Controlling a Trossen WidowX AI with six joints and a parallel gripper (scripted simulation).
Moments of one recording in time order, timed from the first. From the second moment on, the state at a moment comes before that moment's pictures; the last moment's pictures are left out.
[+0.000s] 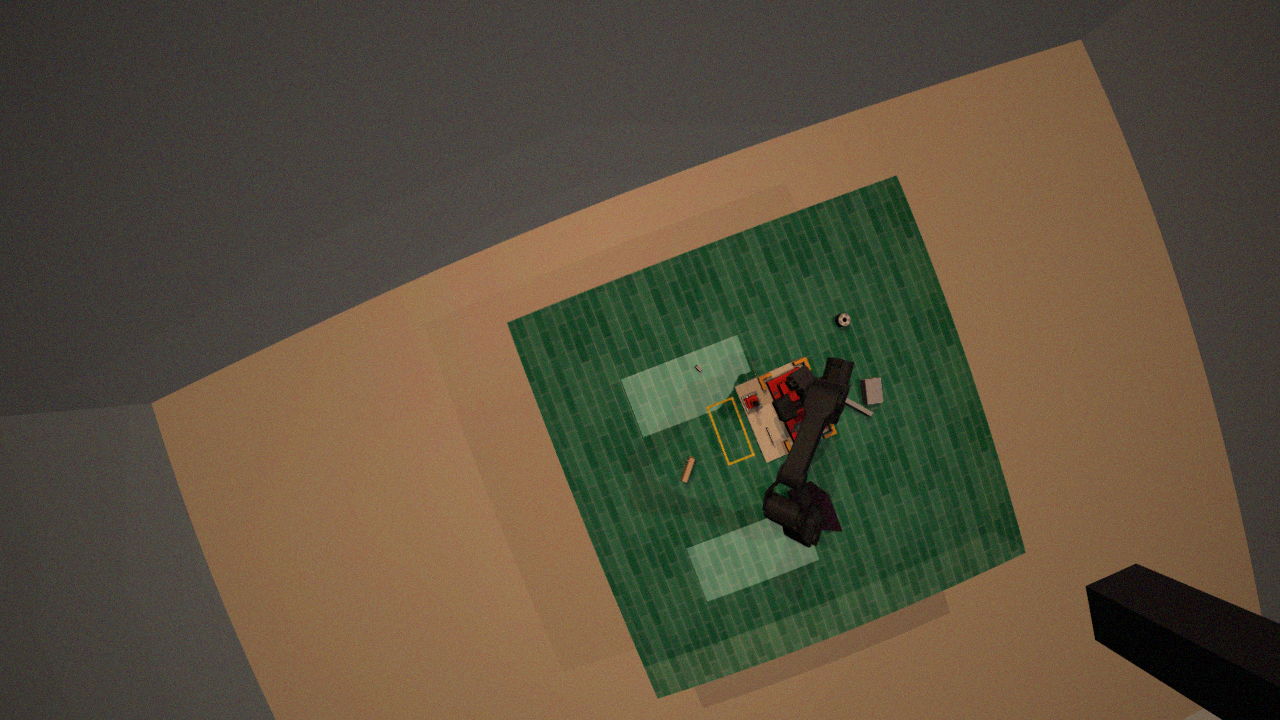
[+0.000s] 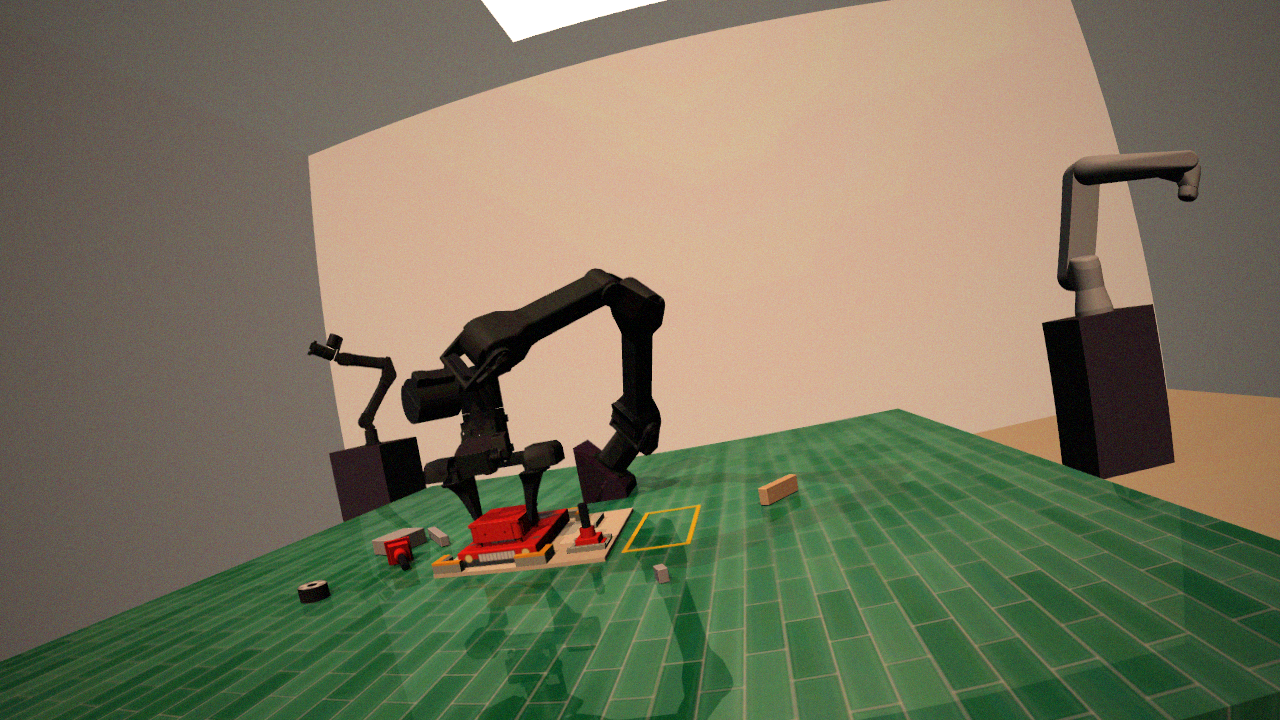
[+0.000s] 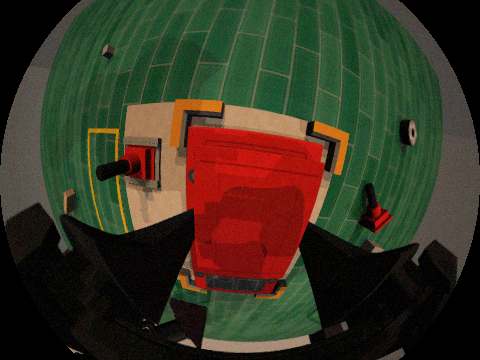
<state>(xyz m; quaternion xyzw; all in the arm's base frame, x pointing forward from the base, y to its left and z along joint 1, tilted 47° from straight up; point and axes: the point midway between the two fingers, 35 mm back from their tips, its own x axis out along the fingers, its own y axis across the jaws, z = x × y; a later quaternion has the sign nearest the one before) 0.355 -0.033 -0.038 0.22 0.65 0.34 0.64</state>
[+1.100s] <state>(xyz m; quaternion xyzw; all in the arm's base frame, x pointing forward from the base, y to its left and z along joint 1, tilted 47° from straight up) 0.358 -0.054 -0.016 0.22 0.65 0.34 0.64</state>
